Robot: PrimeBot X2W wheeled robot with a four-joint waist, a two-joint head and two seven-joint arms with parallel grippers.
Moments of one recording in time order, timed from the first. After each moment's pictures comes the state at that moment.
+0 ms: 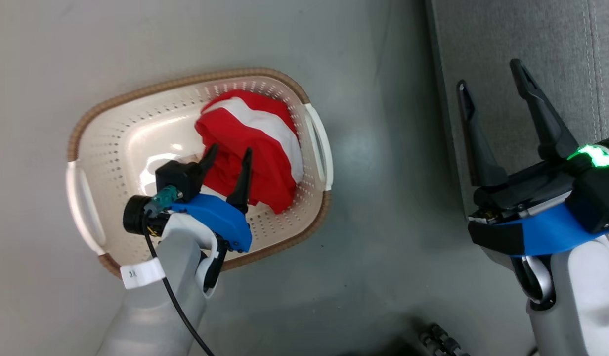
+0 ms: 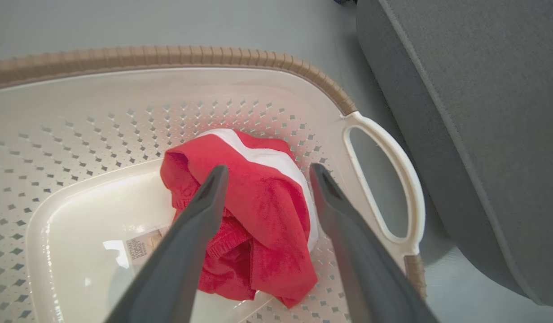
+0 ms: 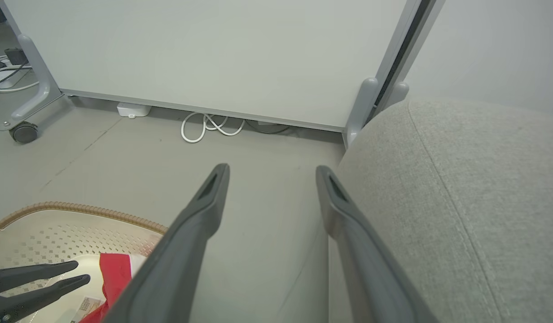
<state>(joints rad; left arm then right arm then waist) -0.64 0.06 -0.41 0.86 -0.43 -0.13 -0.26 -0.39 -0.15 0.11 -0.13 0.06 0.13 -0.15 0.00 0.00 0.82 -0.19</state>
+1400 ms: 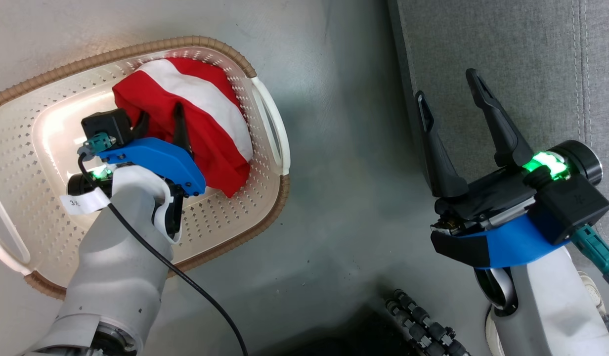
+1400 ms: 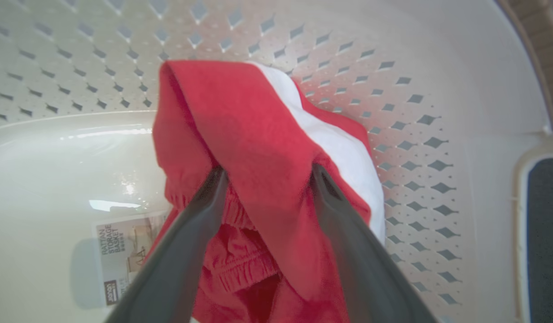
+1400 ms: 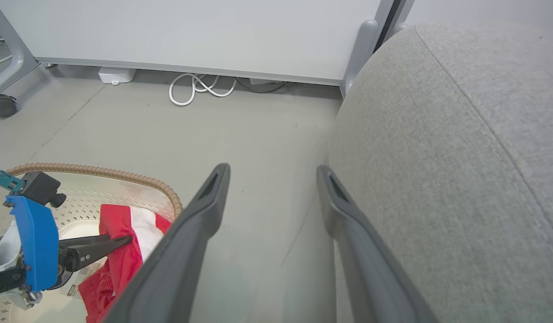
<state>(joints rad) -0.91 0.08 -0.30 1.20 -0.57 -0.06 -0.26 -0.39 -0.07 0.18 -0.07 0.07 0.13 -0.23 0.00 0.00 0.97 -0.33</state>
